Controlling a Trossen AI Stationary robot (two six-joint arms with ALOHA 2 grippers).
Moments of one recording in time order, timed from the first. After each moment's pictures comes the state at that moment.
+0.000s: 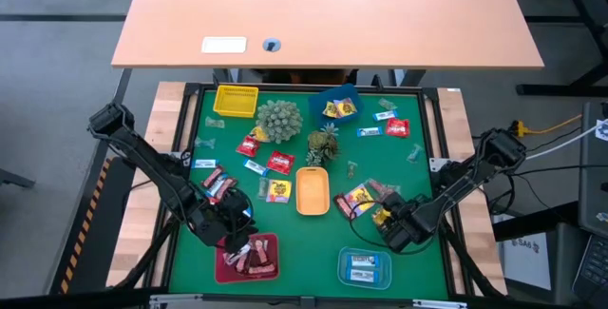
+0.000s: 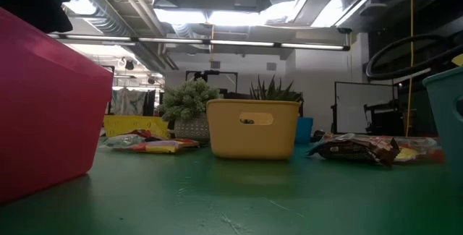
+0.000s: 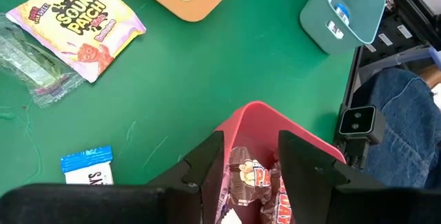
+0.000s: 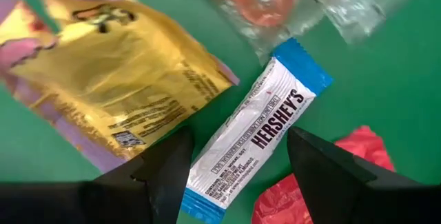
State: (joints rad) left arm -0.72 1.32 0.80 -0.34 -0.46 -1.25; right arm 0.75 1.62 0.82 -0.90 0.09 1.64
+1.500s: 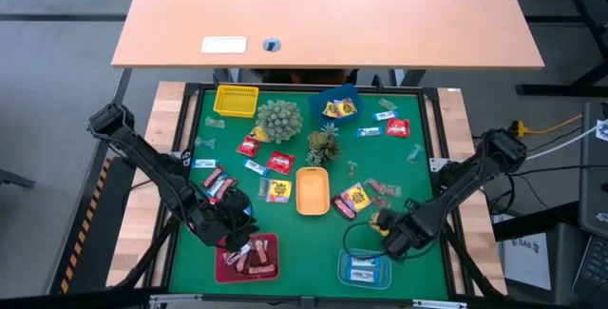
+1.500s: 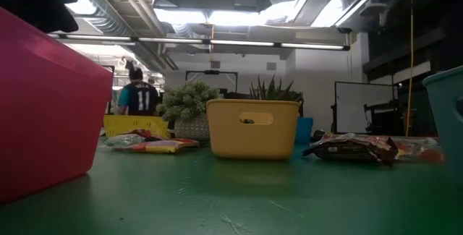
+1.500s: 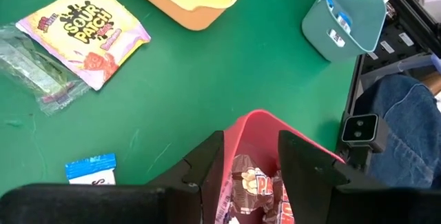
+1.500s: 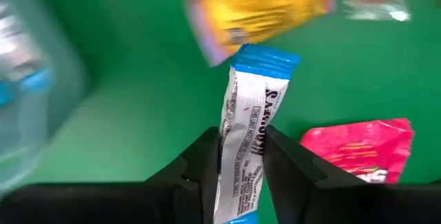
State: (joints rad) left arm -0.72 1.32 0.80 -0.34 -0.49 -1.25; right arm 0.75 1.58 1.01 -1.00 -0.10 1.19
